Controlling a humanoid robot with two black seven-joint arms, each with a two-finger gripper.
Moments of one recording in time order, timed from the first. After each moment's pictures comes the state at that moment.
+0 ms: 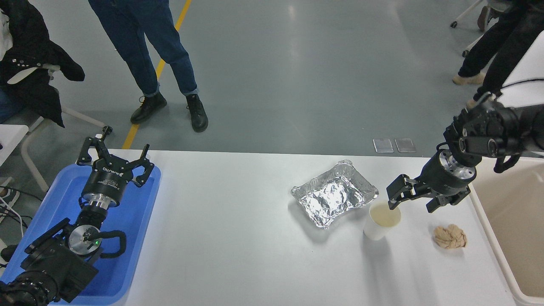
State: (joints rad) left arm -0.60 0.23 -0.89 -0.31 -0.14 -0.79 -0.36; right arm 1.58 -0.21 -1.43 0.96 -0.25 0.50 0.32
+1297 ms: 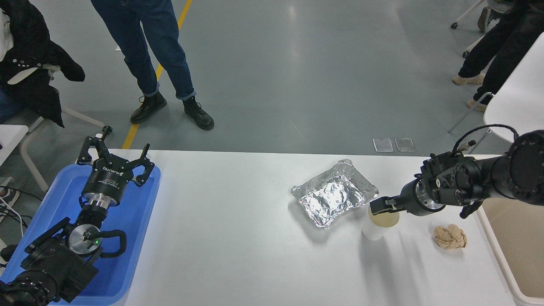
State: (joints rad) left arm -0.60 0.23 -0.89 -0.31 -0.14 -0.79 -0.36; right arm 1.41 -0.16 -1.39 0.92 -0.25 0.20 0.27
